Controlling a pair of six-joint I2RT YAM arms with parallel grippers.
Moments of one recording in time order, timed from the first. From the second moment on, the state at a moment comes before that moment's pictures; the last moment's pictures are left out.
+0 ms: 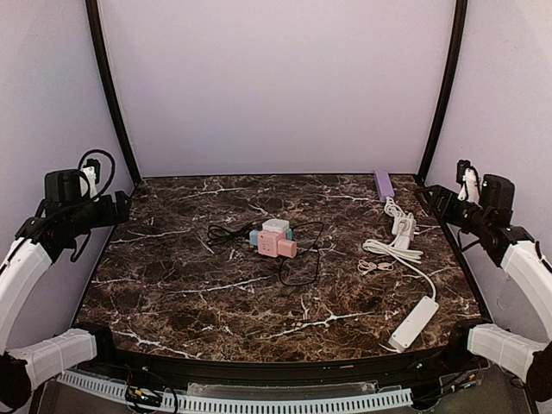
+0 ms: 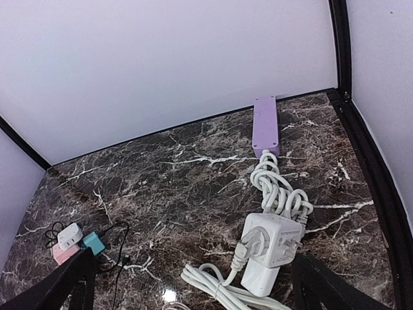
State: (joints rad) left arm -0.03 0.79 0.81 -0.49 -0.08 -0.14; right arm -0.05 0.82 0.63 -0.16 -0.32 0.32
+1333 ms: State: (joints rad) left arm -0.35 1.21 1.05 -0.43 0.13 -0.14; right arm 0.77 1.74 1.08 -0.05 -0.20 0.41
